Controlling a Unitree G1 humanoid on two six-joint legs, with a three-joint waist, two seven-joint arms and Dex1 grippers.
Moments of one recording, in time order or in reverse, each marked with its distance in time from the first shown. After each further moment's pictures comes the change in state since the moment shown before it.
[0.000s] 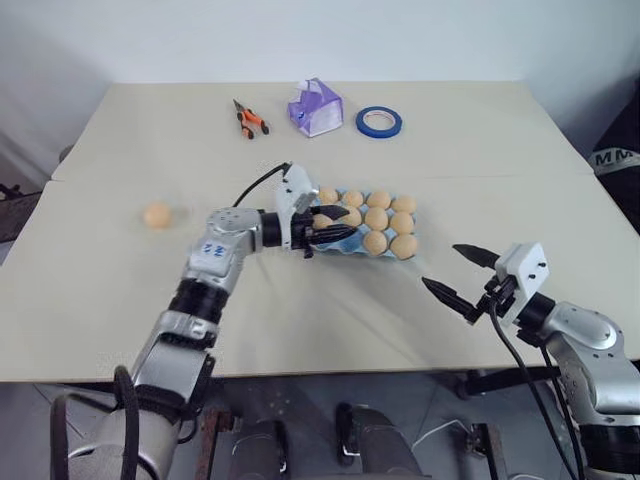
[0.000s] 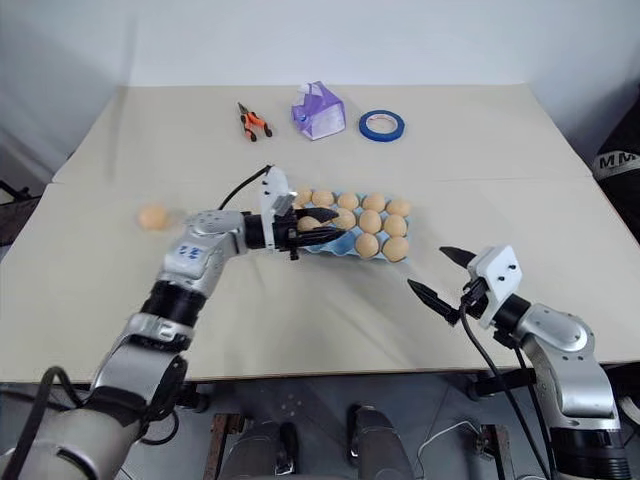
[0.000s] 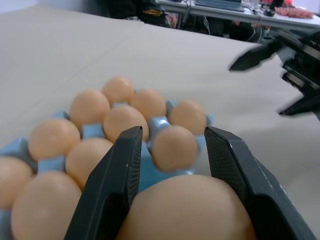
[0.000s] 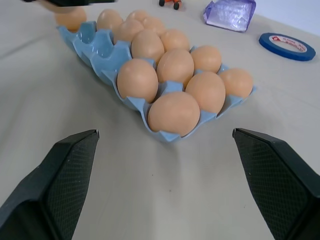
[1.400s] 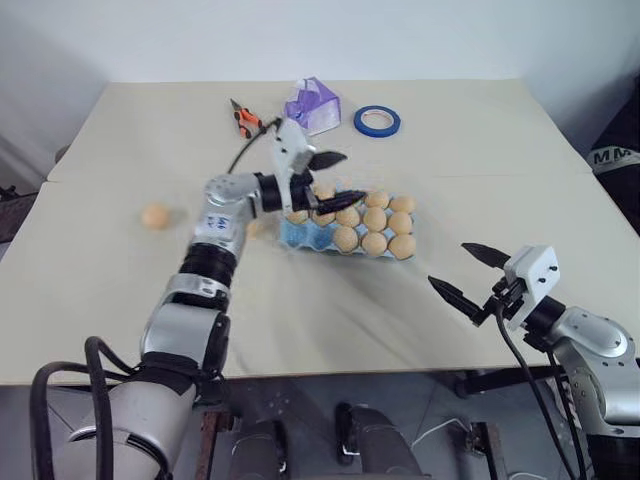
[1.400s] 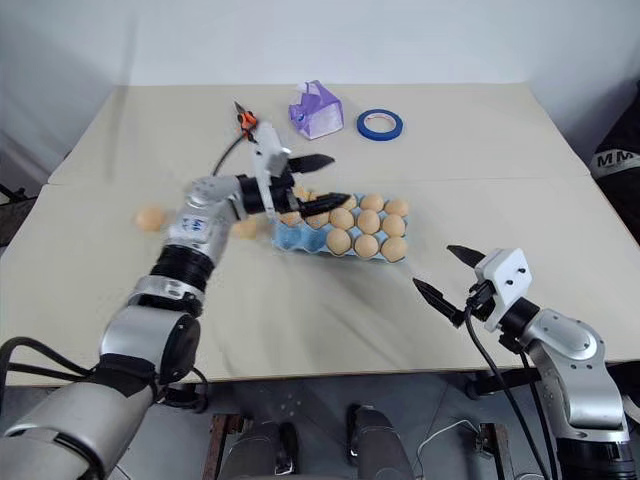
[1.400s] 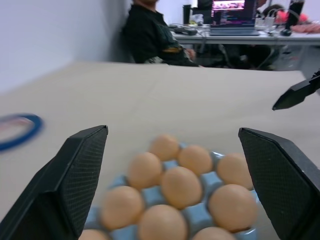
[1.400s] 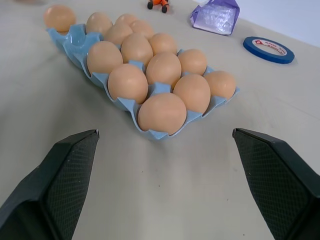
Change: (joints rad) left arm -0.115 0.051 0.161 0.082 0.066 -0.152 -0.038; right arm 0.012 -0.006 -0.033 -0.048 0.006 0.005 -0.020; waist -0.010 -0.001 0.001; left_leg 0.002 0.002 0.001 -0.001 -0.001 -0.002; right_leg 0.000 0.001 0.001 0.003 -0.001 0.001
